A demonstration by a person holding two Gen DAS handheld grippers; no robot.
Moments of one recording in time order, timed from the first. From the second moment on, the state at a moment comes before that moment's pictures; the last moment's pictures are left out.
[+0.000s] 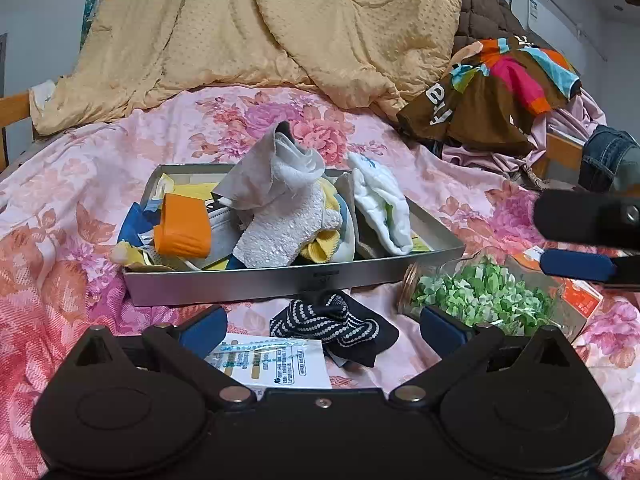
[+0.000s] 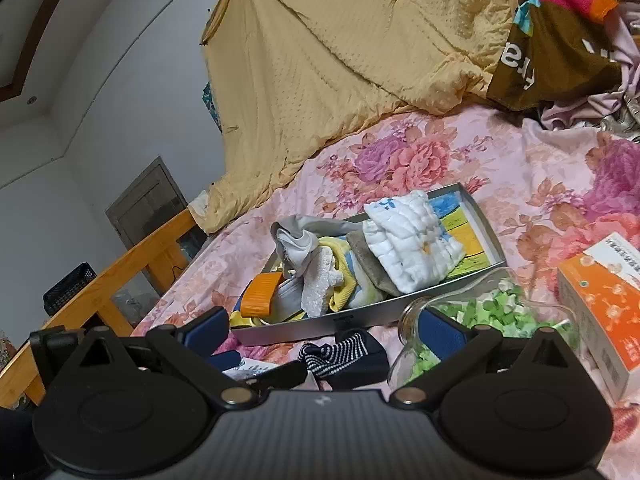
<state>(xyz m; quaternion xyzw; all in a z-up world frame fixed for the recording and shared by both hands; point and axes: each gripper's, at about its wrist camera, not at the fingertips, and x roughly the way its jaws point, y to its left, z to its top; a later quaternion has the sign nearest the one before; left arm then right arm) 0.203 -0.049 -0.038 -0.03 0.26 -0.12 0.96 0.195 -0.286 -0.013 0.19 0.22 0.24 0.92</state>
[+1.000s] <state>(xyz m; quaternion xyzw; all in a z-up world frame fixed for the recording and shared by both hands) 0.278 -0.042 -0.065 -0.01 0.35 -0.23 0.91 0.247 -0.284 -0.042 0.16 0.20 0.35 0.90</state>
